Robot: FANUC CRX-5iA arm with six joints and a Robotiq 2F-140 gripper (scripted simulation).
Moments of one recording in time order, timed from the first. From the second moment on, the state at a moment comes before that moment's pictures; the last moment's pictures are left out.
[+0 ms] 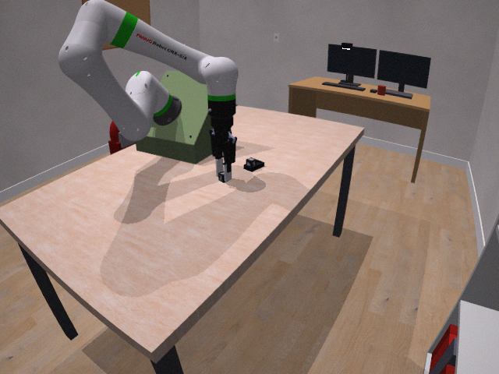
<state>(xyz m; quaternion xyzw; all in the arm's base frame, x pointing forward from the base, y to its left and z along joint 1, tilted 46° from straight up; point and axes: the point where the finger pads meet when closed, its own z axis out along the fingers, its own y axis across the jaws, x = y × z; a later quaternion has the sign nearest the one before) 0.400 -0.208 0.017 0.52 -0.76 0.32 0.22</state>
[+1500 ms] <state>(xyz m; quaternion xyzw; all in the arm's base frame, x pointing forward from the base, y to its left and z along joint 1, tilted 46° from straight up) 0.400 -0.207 0.018 0.52 -0.76 0.32 0.22</state>
